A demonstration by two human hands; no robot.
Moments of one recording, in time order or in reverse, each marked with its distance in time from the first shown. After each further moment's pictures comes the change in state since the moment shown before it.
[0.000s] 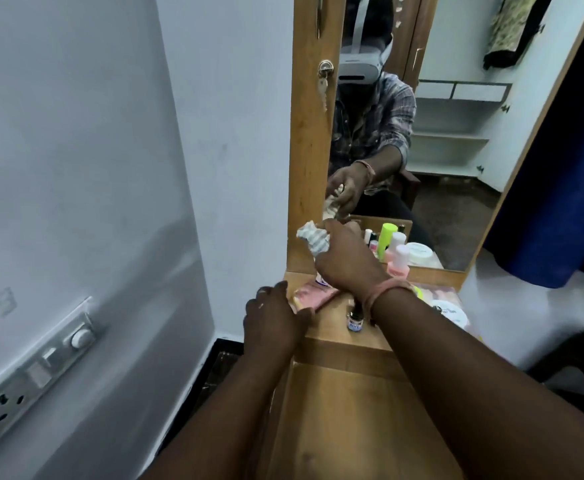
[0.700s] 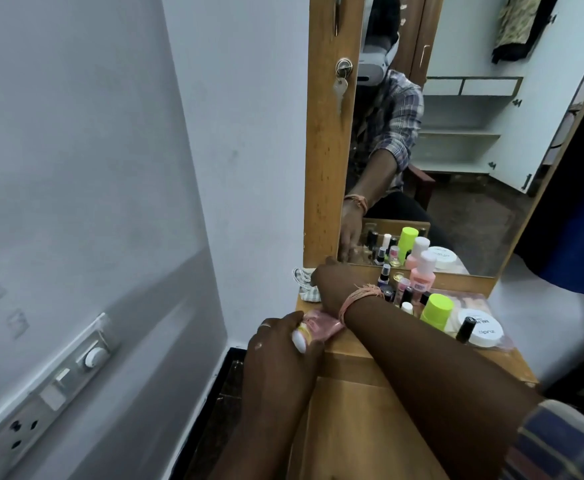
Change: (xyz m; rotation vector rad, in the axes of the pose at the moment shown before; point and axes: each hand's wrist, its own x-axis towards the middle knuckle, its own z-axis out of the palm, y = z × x) left_hand -0.037 -0.024 -0.013 -0.105 0.192 0.191; right_hand 0.033 0.017 0.067 -0.683 -0.259 -0.138
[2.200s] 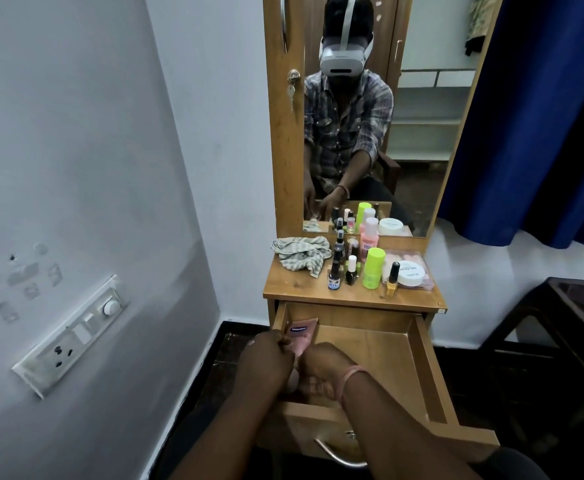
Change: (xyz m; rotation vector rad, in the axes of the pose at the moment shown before) left_hand -0.098 0.010 0.005 0.151 -0.347 -0.266; right_hand -0.207 -0.035 0.084 1.513 -0.425 0.749
